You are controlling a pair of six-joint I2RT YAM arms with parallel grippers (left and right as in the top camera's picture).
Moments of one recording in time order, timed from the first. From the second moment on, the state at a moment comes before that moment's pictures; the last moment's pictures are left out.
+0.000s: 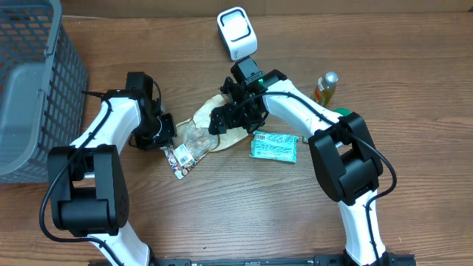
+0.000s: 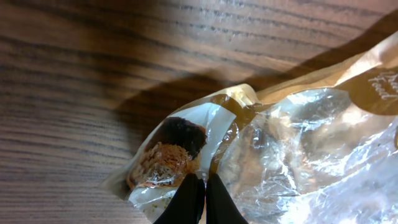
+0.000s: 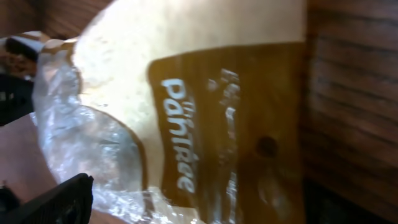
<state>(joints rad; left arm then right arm) 0.00 1.90 1.22 -0.86 0.20 -0.28 0.54 2.24 1.71 -0.81 -0.49 0.21</state>
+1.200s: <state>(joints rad) 0.00 1.90 1.22 -0.84 0.18 -0.28 0.61 2.35 1.72 -0.67 -0.88 0.28</state>
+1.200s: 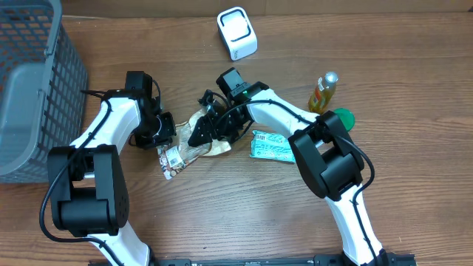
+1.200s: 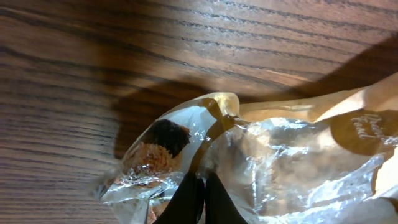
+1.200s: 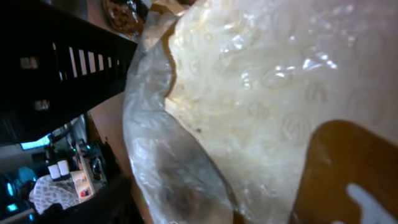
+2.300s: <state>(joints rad) 0.06 1.90 1.51 -0.98 0.19 -0.28 0.61 2.35 1.72 -0.68 -0.88 0.24</state>
